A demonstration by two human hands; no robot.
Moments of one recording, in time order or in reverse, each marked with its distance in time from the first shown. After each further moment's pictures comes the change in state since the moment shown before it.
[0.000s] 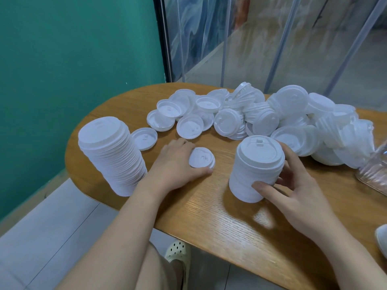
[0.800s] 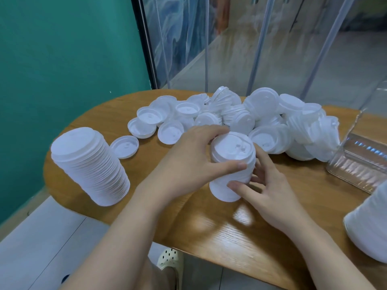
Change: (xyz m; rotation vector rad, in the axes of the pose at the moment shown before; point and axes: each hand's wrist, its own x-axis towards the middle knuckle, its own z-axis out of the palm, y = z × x) left_hand -0.027 0.094 -0.034 -0.396 0.117 0.299; right_hand -0.001 0.006 -0.001 -0.007 0.008 -0.044
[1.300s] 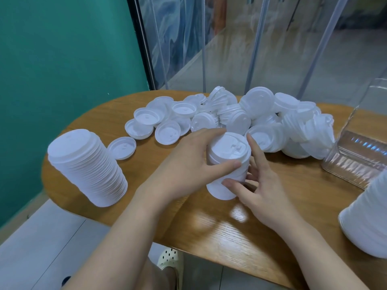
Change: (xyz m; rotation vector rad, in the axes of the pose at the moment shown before) left_hand -0.002 0.001 0.007 0.002 -0.030 -0.020; right_hand 0.000 0.013 0.007 0.024 0.018 -0.012
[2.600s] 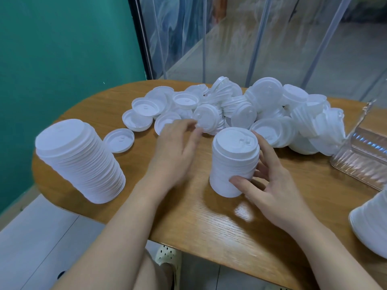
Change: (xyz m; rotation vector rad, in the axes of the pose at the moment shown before) left_hand 0.018 -0.076 0.018 0.012 0.309 -0.053; right_hand 0.000 -0.008 -0.002 -0.036 -0.005 -0.006
